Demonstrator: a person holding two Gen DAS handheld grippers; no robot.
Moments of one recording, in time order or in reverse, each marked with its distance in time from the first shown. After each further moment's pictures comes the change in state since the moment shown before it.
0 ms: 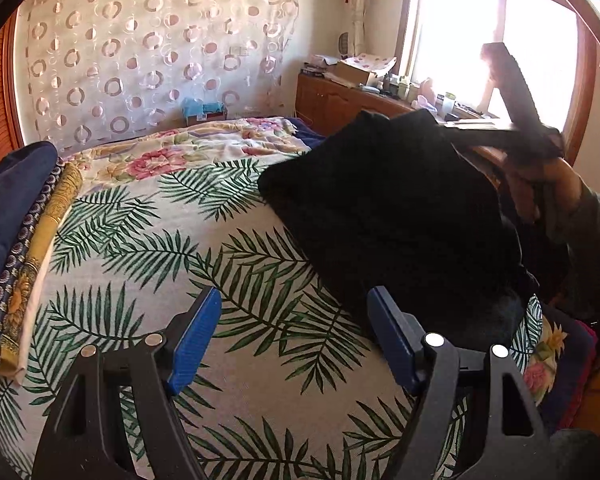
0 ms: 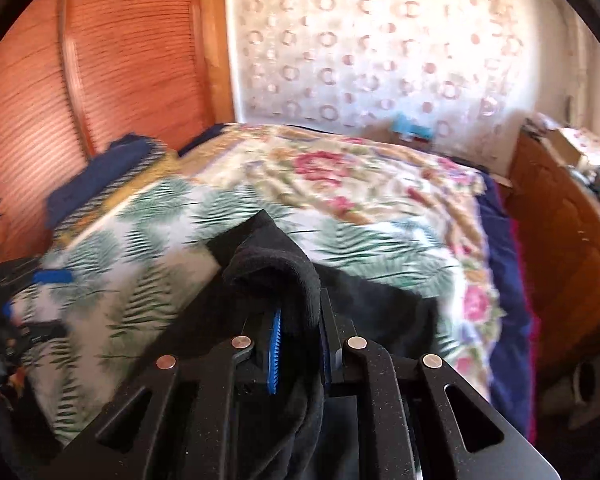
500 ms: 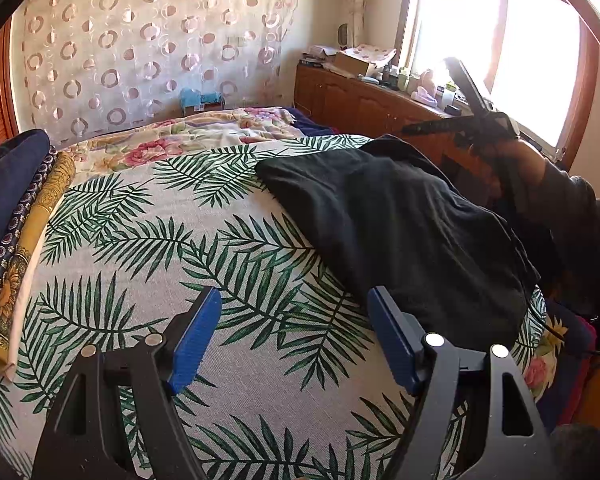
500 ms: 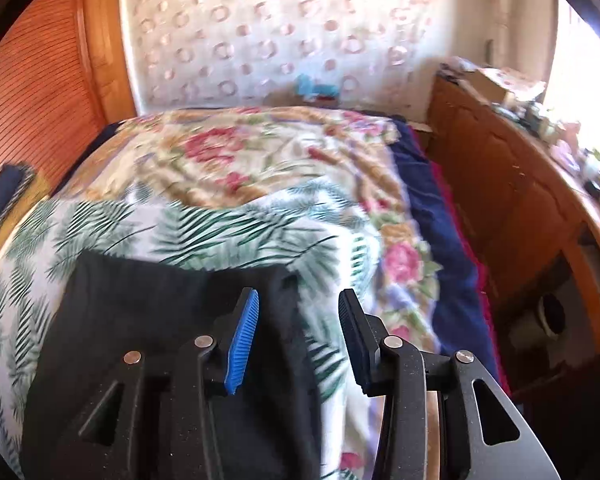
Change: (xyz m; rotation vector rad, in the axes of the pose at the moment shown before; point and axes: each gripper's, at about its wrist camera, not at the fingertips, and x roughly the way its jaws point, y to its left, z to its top) left arm 0.013 0.000 -0.004 -0.006 0.033 -0.008; right arm 0.050 -0.026 0.003 0.191 0.091 -0.226
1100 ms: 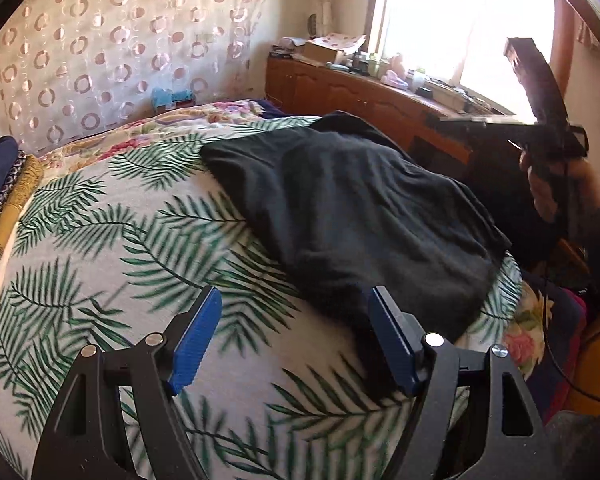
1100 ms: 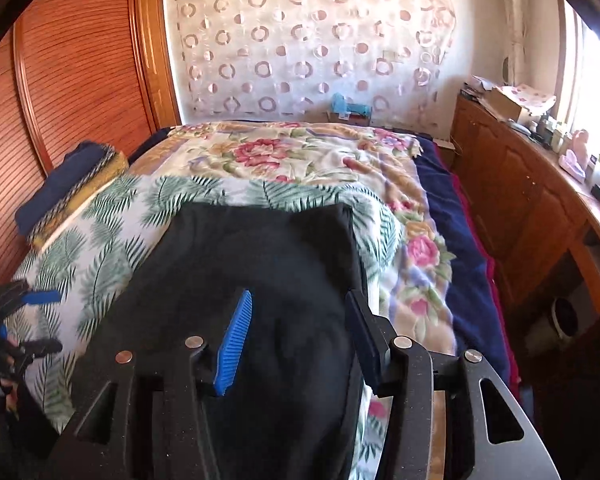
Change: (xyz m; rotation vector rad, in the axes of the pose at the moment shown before) left arm -0.006 -0.054 -0.024 0.069 0.026 -0.069; right arm -0.152 0.042 -0.133 -0.046 -0.068 0.121
